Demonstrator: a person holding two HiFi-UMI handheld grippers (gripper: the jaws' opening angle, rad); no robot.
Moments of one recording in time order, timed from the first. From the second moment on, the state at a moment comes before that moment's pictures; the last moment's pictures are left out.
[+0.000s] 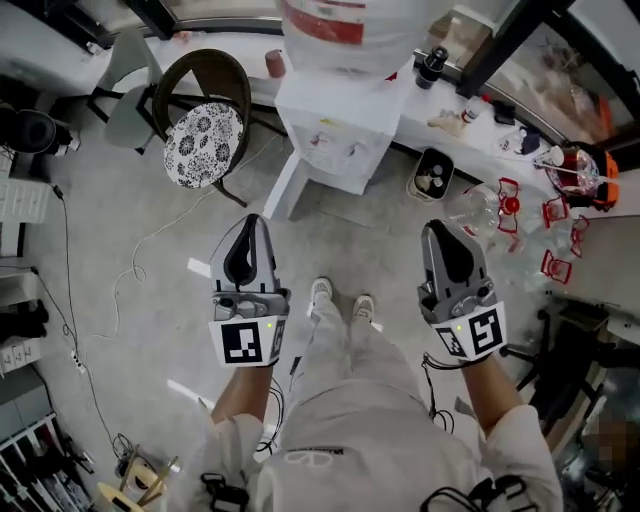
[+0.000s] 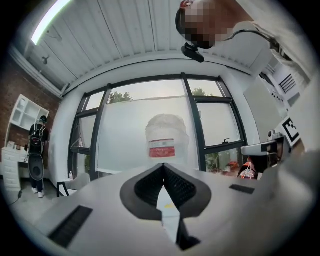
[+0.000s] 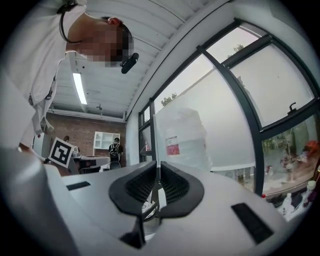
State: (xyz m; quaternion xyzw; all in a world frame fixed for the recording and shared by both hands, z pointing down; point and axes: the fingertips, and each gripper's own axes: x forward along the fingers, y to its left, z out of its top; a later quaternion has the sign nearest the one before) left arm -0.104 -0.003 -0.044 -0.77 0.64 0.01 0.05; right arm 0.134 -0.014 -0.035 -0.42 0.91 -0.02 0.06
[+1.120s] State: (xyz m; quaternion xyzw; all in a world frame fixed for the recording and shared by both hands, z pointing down) left arm -0.032 0.028 -0.108 -0.82 0.56 0.03 0.08; right arm 0.194 0.046 -0.099 -0.49 0.87 0.01 0.06
